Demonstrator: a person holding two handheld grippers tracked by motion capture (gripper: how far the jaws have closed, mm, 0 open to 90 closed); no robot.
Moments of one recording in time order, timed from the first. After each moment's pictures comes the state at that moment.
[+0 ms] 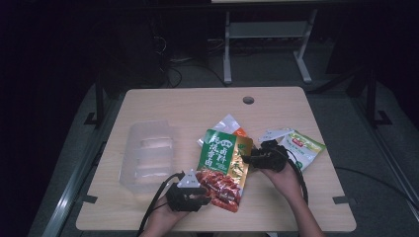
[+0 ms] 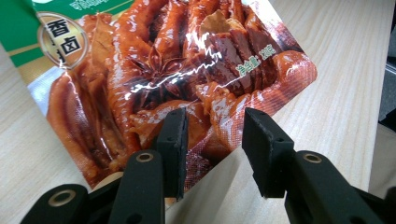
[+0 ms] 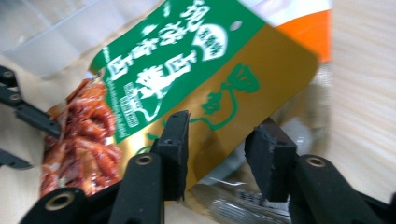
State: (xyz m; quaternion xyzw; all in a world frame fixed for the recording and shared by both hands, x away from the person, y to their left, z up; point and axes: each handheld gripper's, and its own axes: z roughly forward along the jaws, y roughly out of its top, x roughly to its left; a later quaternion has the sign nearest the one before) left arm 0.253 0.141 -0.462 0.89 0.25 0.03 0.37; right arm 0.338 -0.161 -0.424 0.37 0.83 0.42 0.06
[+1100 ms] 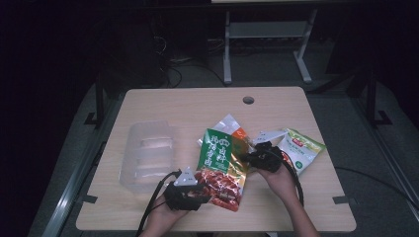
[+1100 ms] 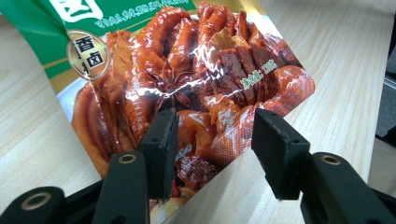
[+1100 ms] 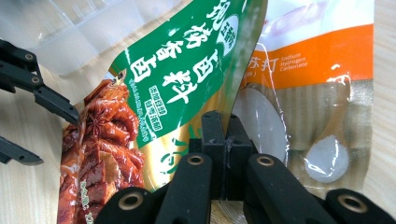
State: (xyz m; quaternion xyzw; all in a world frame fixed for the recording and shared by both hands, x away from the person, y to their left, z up) left arm 0.252 0.145 -0.454 0.88 0.27 0.05 0.39; right arm 0.333 -0.146 -0.420 0.35 0.84 0.42 0.06
